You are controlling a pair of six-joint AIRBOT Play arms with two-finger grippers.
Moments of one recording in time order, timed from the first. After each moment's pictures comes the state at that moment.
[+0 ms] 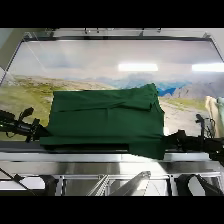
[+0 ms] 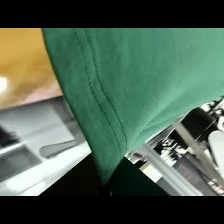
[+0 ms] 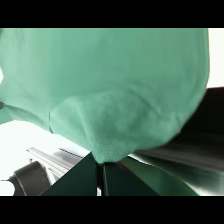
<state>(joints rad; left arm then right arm) 0.63 -1.56 0.89 -2.13 1.63 2.04 -0.56 -0.79 0.24 -0.60 1.38 1.09</state>
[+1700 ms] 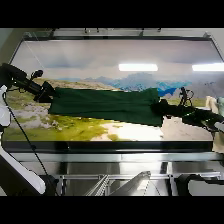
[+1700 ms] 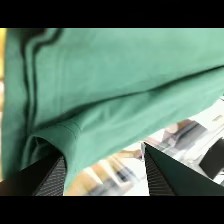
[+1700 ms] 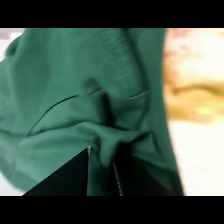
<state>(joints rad) 0.35 -2.13 1.94 -2.22 1.81 1.80 -0.19 -1.52 0.66 -0.12 0.83 0.69</state>
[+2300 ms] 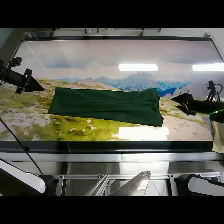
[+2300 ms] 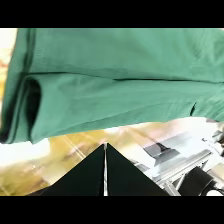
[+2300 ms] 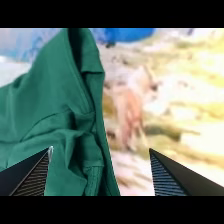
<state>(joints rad) 0.40 -1.96 1.97 -2.23 1.82 1.66 -0.46 -1.42 0.78 -0.45 0.98 0.85</state>
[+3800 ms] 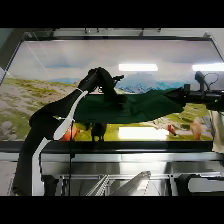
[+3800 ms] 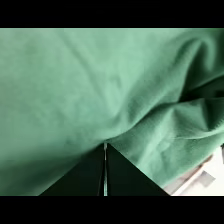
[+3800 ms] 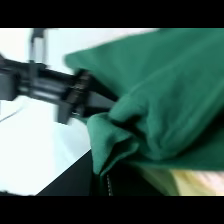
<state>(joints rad) -0.53 -2.20 2.04 -2.16 1.42 1.62 -0.40 -1.56 1.02 -0.28 1.45 0.89</state>
